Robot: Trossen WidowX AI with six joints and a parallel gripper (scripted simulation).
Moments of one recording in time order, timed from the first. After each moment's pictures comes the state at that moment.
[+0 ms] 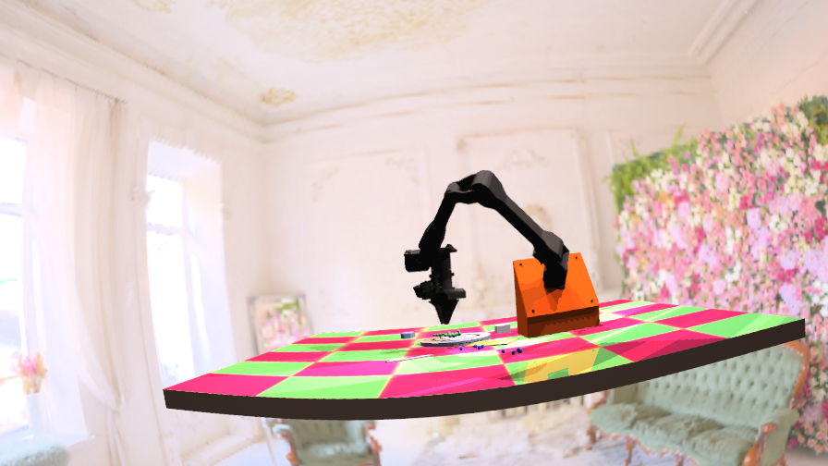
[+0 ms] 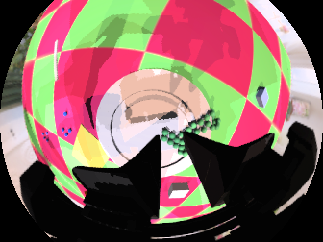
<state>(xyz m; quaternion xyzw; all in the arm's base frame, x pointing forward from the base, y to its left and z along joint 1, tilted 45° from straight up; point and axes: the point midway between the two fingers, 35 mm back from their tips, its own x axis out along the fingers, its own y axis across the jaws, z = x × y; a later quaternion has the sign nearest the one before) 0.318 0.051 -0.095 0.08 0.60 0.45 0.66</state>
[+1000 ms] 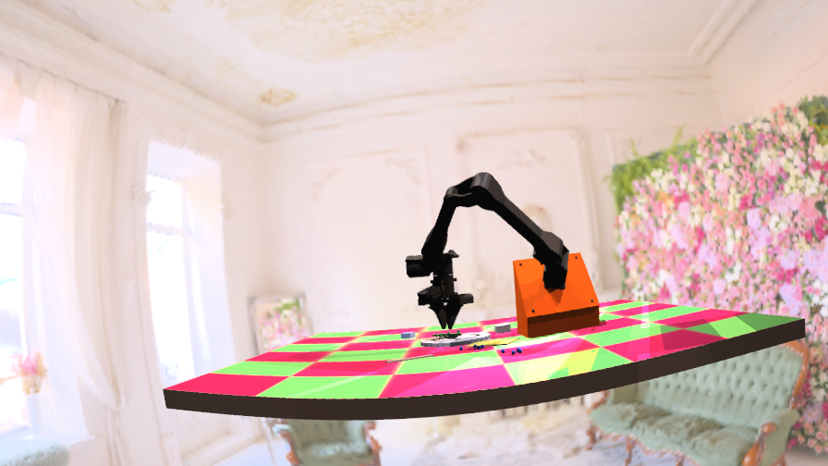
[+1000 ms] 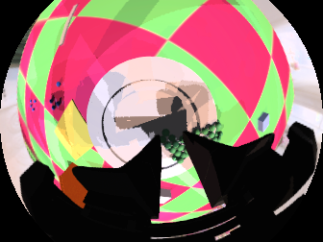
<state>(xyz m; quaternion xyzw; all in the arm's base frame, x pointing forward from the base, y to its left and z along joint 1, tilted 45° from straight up) 0.310 0.061 -0.106 -0.01 0.54 0.53 0.66</state>
